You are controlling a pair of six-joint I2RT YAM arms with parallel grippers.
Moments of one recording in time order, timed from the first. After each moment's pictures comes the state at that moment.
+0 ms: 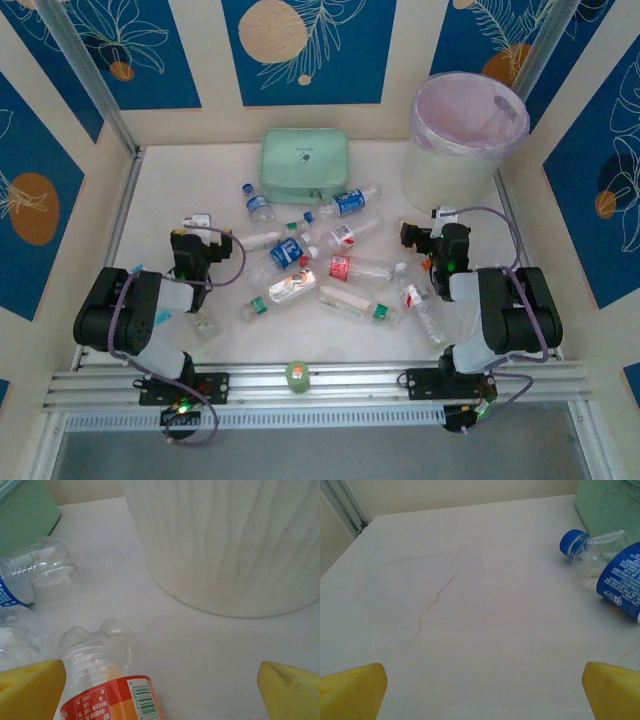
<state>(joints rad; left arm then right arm) -0.12 1.56 0.34 0.87 -0.20 0.03 0.02 1.51 0.38 0.72 -0.02 0.12</state>
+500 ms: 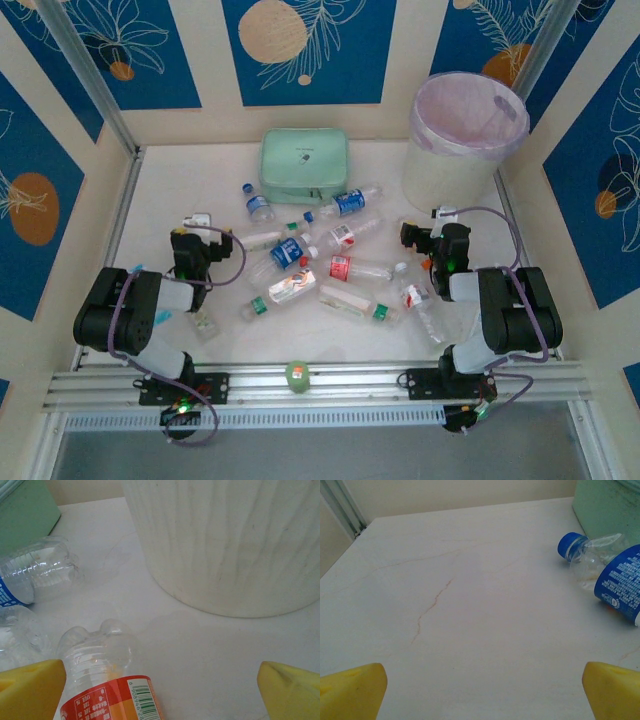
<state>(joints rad) -0.12 1.56 0.34 0.87 -0.20 0.03 0.02 1.51 0.38 0.72 -0.02 0.12</state>
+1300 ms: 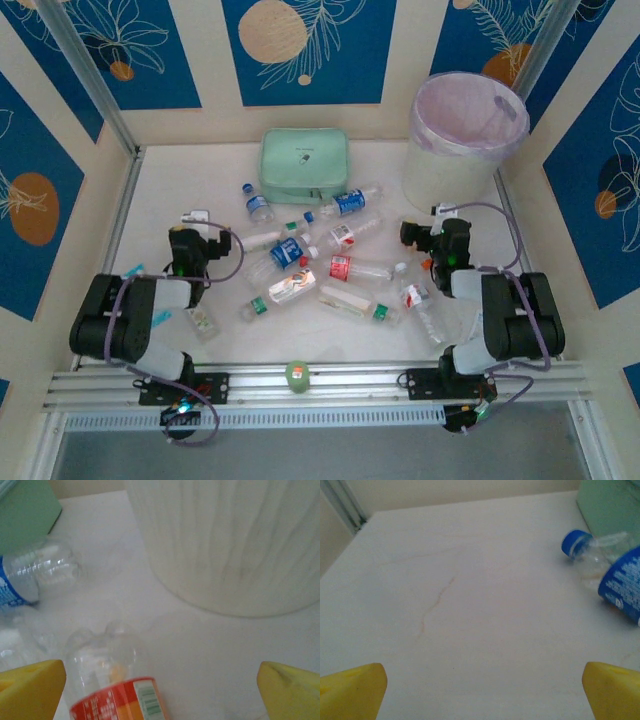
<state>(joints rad) -0.10 1.45 0.41 0.66 -0.21 0.03 0.02 1.43 0.46 0.52 -0.02 0.12</state>
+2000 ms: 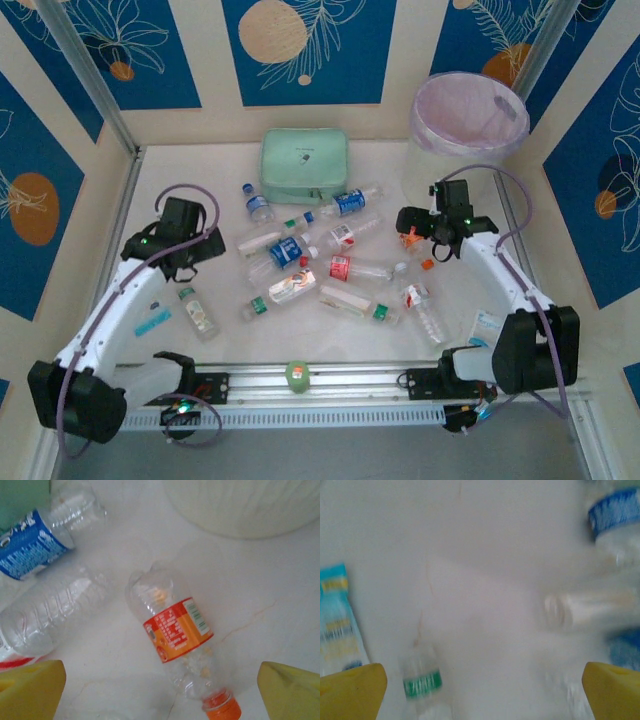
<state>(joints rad) -0.26 1.07 0.98 -0.97 -0.25 -0.57 0.12 1.31 0.96 -0.59 -0.01 0.30</state>
